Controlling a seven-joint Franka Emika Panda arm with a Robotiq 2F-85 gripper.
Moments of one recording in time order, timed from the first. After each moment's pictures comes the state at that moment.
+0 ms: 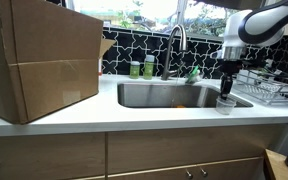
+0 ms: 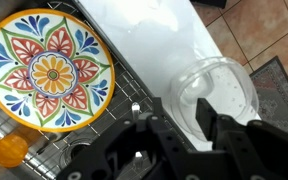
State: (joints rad) arm -0.13 -0.26 -0.21 -2.45 -0.01 2.11 -0.46
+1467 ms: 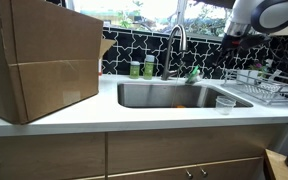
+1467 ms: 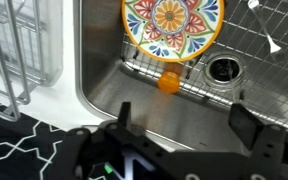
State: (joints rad) arm -0.30 -0.35 -0.08 -2.34 -0.48 2.25 0.37
